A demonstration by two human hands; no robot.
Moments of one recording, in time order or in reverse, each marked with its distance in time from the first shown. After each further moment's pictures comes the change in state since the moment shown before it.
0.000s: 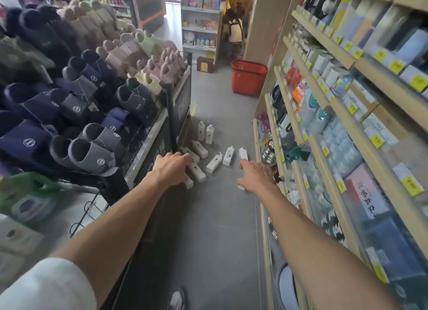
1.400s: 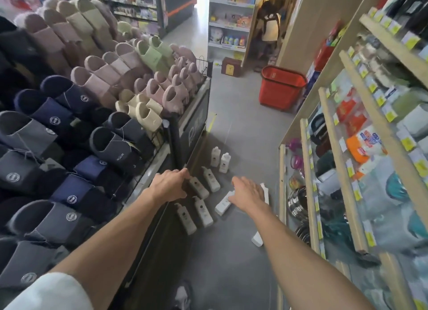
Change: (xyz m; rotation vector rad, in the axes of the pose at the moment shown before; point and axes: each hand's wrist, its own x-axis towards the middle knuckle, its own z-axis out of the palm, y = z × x) left_hand 0.444 -0.126 -0.007 -0.137 -0.095 -0.085; right_hand 0.486 -0.019 0.001 0.030 -0.172 -0.173
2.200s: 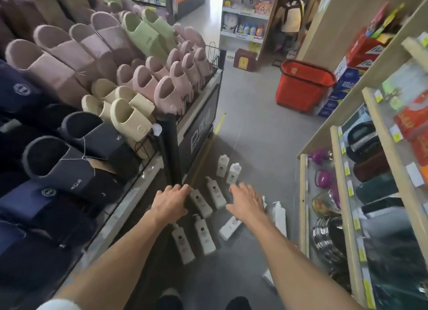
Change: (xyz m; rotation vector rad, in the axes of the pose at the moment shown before) left_hand 0.229 -0.079 0.125 -0.023 -0.049 -0.143; right_hand 0.263 0.011 0.096 -0.013 -0.030 -0.054
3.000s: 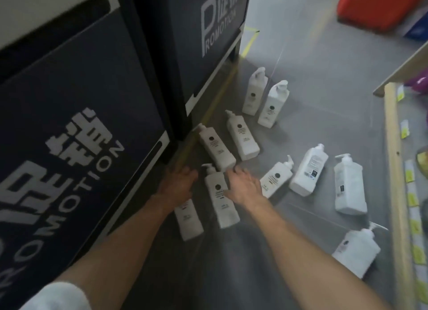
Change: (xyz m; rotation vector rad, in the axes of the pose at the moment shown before) left_hand 0.223 -0.093 0.496 0.124 -0.116 -0.022; right_hand 0.242 0.052 0.529 -0.014 -0.136 -0.176
